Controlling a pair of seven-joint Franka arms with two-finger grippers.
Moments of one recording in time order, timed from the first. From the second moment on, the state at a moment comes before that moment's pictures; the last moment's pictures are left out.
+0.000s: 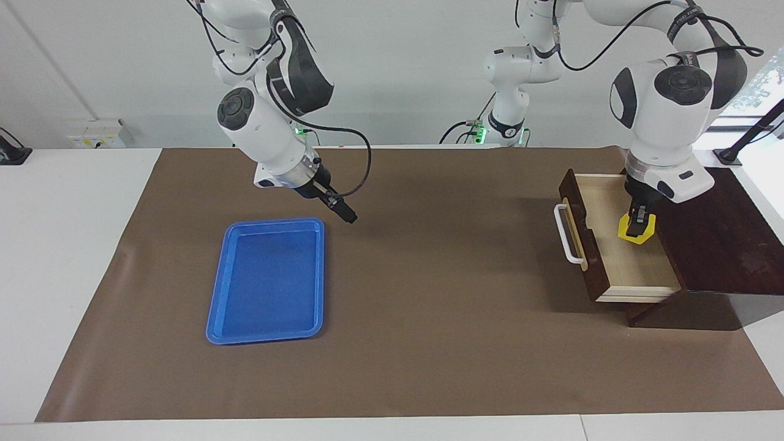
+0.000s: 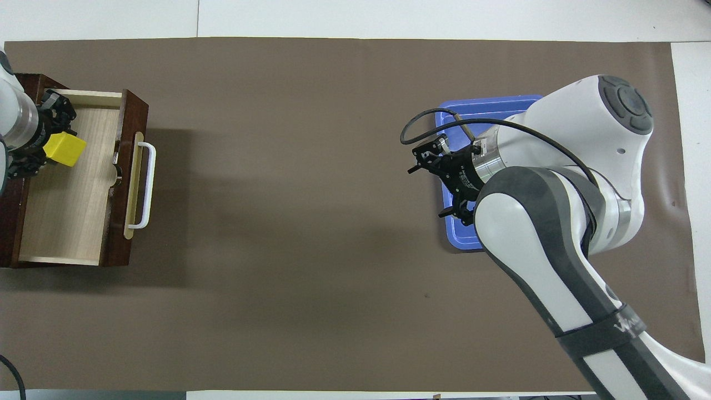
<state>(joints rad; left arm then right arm) -0.03 0.11 -0.04 -1.72 0.27 1.89 -1.18 0.22 0.13 0.10 -1.84 0.48 1.96 1.11</state>
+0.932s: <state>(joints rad) -0.45 0.13 -0.06 -1.56 0.06 1.71 -2.01 0.28 0.21 0.10 -1.91 0.78 2.05 1.22</state>
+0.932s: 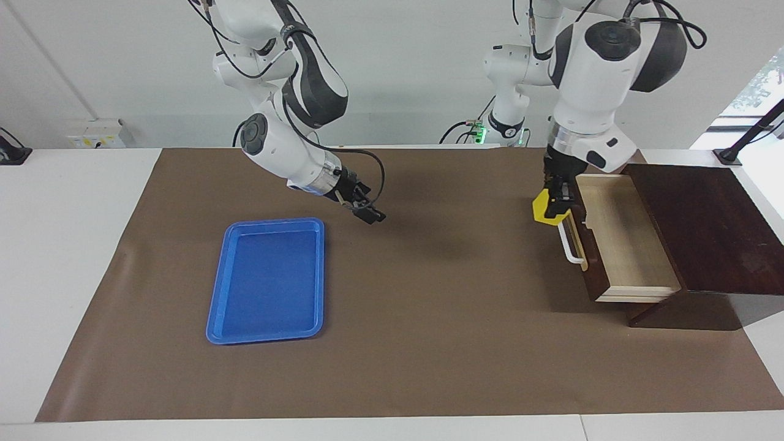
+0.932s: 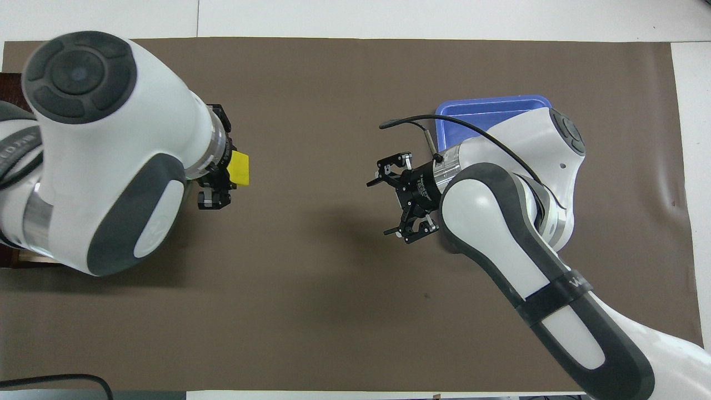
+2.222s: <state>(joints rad) -0.62 0.21 -0.06 -1.66 0.03 1.95 -2.23 0.36 0.32 0.10 -1.79 0.92 2.14 1.34</state>
